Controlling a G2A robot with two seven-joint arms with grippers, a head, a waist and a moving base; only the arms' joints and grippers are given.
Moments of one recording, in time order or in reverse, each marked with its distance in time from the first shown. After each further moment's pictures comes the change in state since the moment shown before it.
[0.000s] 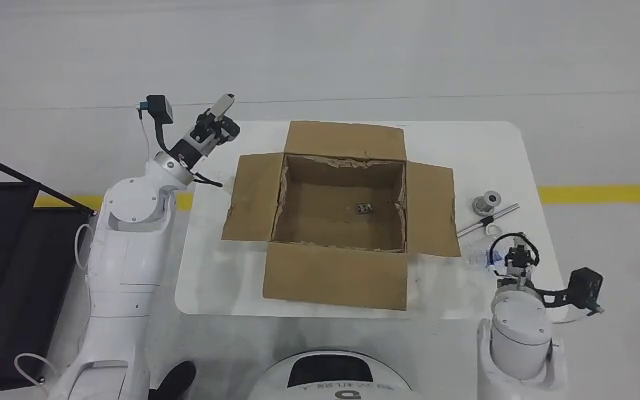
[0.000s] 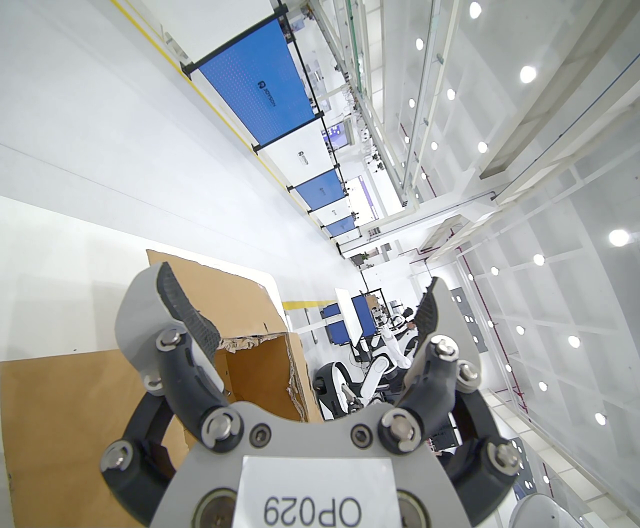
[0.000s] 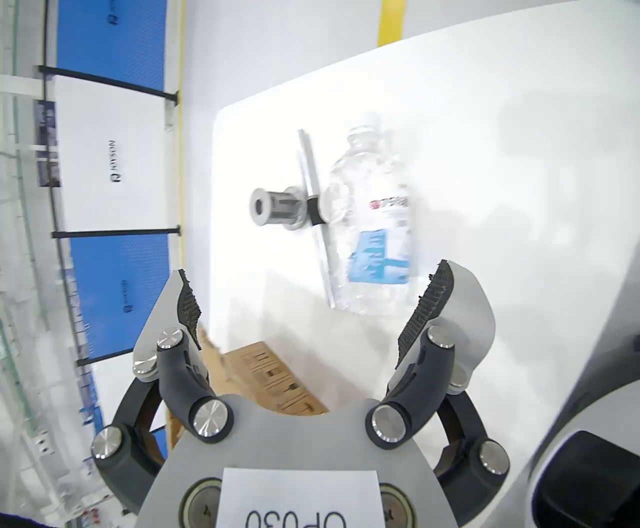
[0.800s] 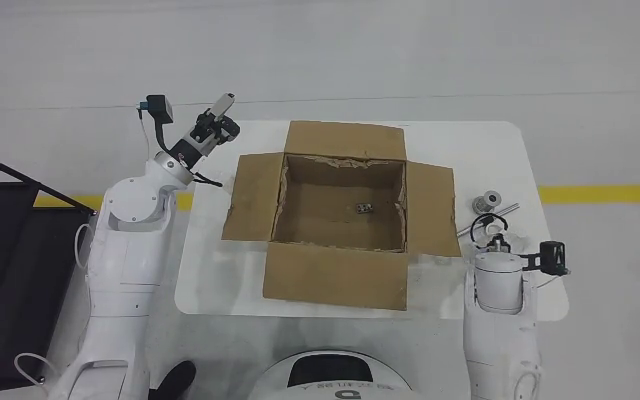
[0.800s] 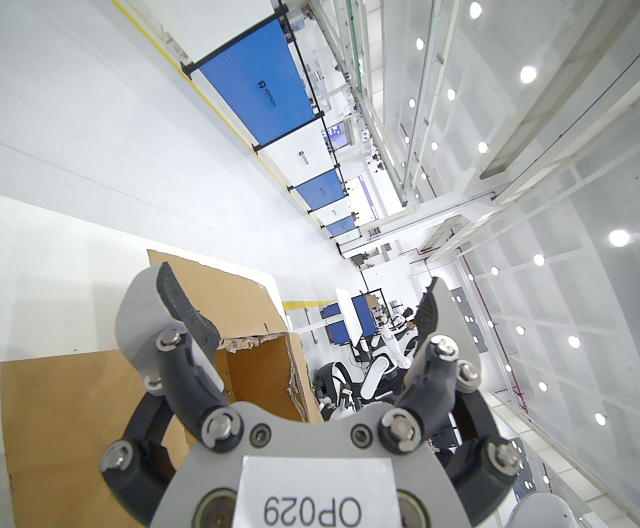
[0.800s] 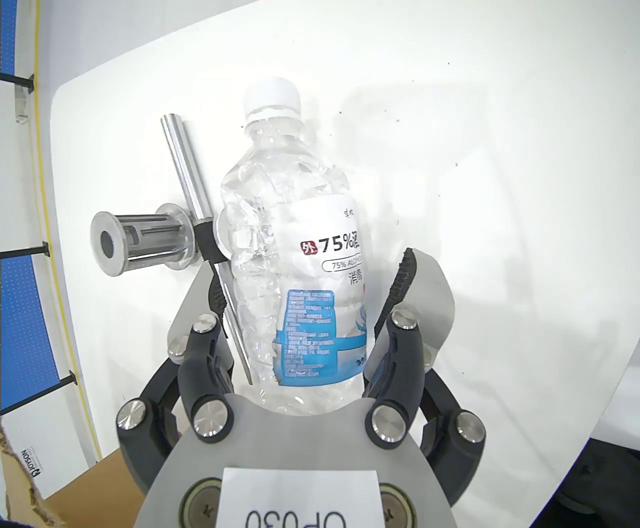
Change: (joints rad) left arm 0.000 0.000 0.000 0.000 0.000 0.000 0.000; right arm 0.353 0.049 0.036 0.401 -0.184 0.241 0.164
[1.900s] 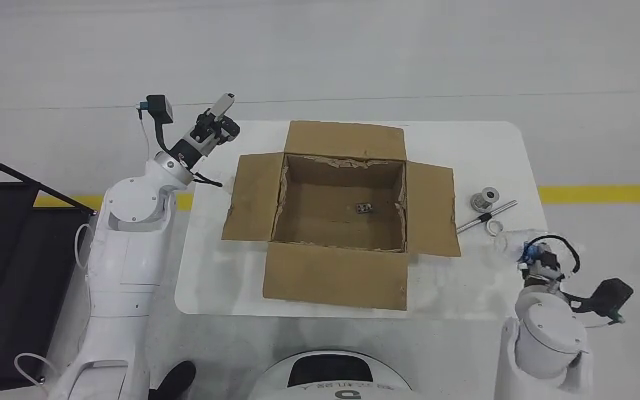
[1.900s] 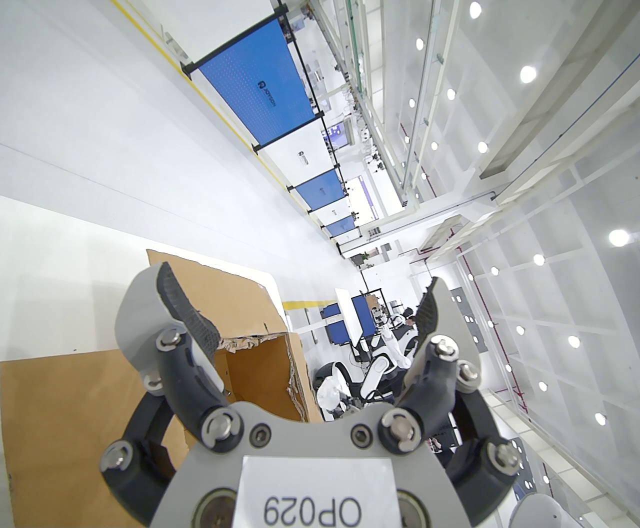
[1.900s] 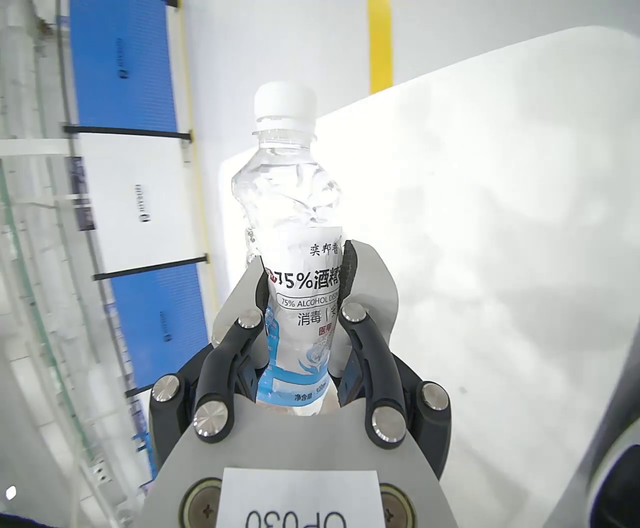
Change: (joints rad) left arm 0.000 0.000 0.000 0.000 0.000 0.000 0.000; right arm -0.371 -0.058 0.099 -0.436 0.466 -0.465 -0.190
